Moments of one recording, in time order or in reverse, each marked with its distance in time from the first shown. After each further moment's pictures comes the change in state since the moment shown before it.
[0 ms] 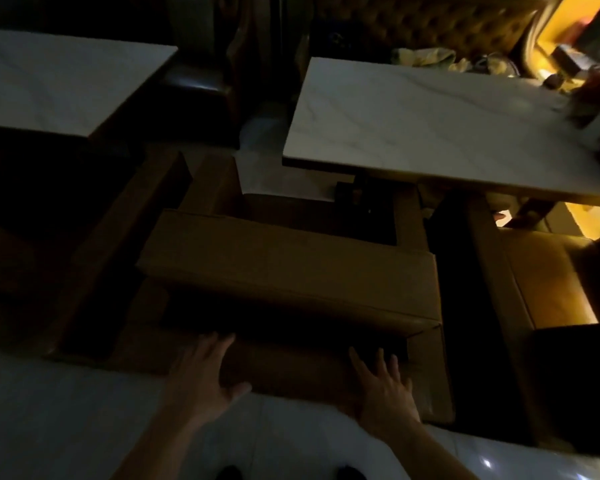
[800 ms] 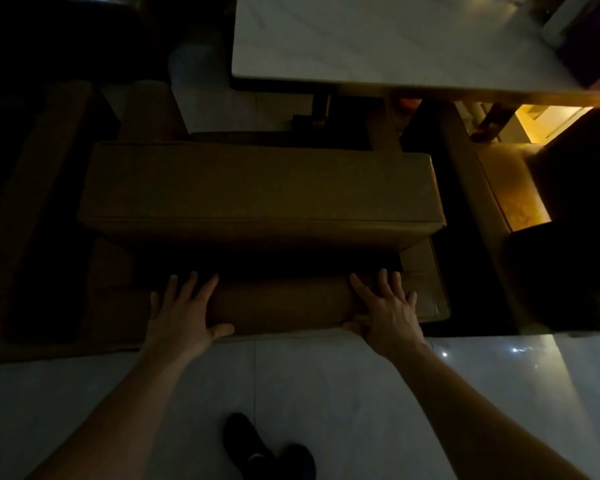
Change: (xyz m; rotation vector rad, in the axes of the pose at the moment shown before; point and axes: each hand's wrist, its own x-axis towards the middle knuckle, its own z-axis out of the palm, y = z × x) left_hand 0.080 -0.052 0.033 0.158 -0.054 0.133; right_hand 0.025 -0.006 0.035 0.018 0.264 0.094
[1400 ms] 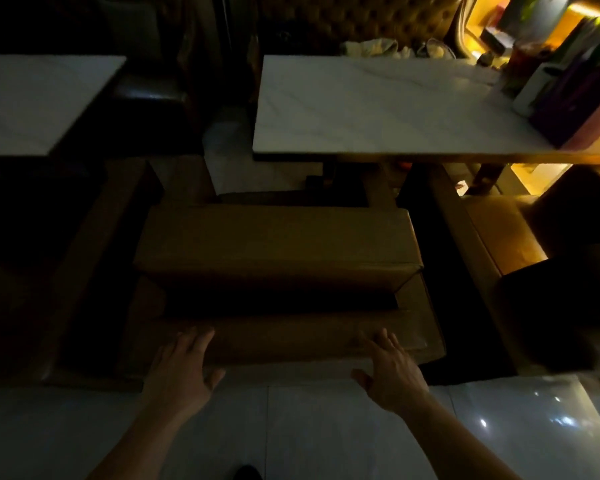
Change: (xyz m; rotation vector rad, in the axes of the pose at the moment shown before) left_hand -0.094 0.011 -0.036 -0.016 0.094 -0.087; right_hand -0.064 0.003 -0.026 0.126 -0.066 -0.011
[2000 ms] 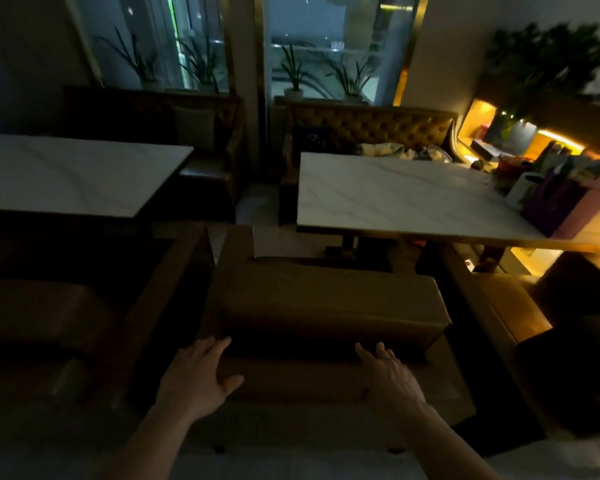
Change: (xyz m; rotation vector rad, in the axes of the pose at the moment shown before) left_hand -0.054 -0.101 -0.115 -0.165 0.096 0.104; right_hand -0.067 -0.158 -0.081 -0.091 0.061 -0.045
